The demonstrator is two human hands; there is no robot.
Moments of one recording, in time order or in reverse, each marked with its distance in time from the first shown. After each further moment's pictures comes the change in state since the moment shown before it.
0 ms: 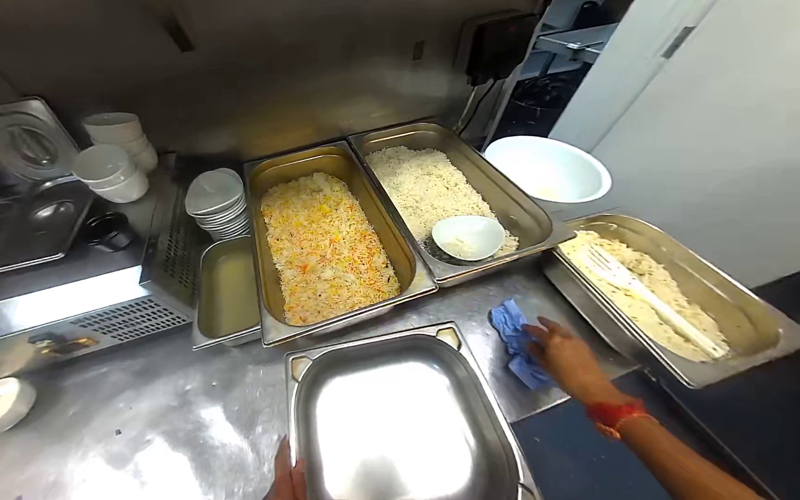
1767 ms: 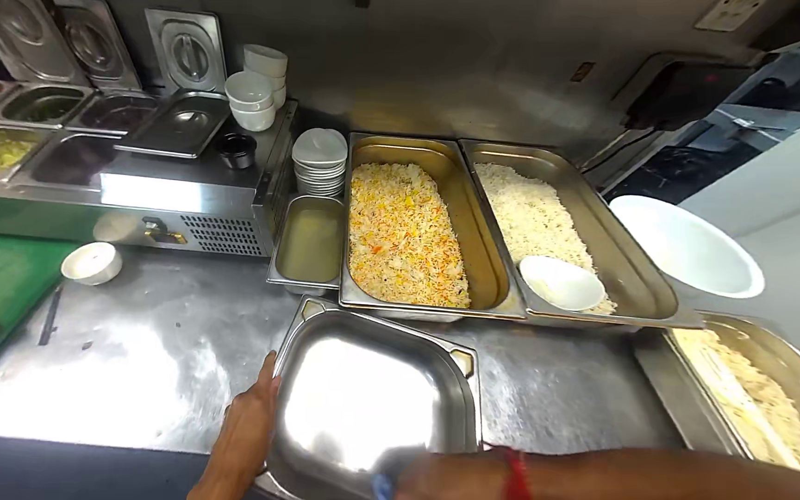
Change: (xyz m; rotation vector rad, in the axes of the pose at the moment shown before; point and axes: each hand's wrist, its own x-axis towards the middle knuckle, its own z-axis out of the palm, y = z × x) left_hand 0.045 -0.062 -0.070 0.122 0.066 -0.036; right_hand -0.079 -0.250 0.068 0.027 -1.375 -1.140
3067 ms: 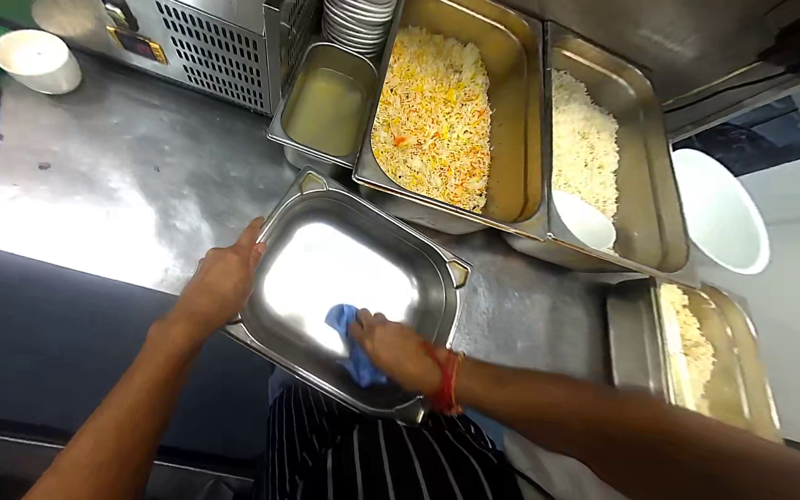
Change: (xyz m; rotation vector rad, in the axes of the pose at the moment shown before) left_hand -0.002 -0.017 0.002 -0.018 0.007 0.046; right_hand 0.037 0.009 0.025 -0.341 0.085 0.534
